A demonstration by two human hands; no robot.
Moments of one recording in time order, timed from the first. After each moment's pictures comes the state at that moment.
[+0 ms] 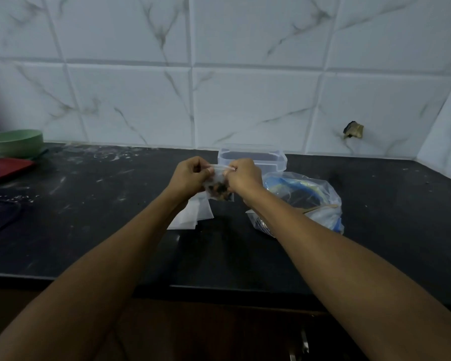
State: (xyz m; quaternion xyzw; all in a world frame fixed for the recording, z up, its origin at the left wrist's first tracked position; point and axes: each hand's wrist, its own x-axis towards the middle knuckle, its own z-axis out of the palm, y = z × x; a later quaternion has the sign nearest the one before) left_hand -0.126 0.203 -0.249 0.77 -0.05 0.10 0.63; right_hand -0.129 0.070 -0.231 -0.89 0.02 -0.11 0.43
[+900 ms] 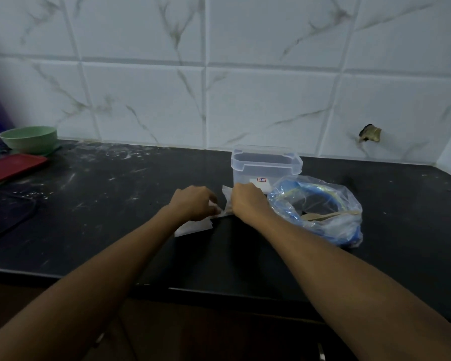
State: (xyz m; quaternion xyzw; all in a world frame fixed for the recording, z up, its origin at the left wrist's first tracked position) left_hand -0.120 0.228 -0.272 0.99 -0.11 -0.01 0.07; right_hand -0.143 0.089 -0.256 -0.99 -0.04 -0.05 0.11
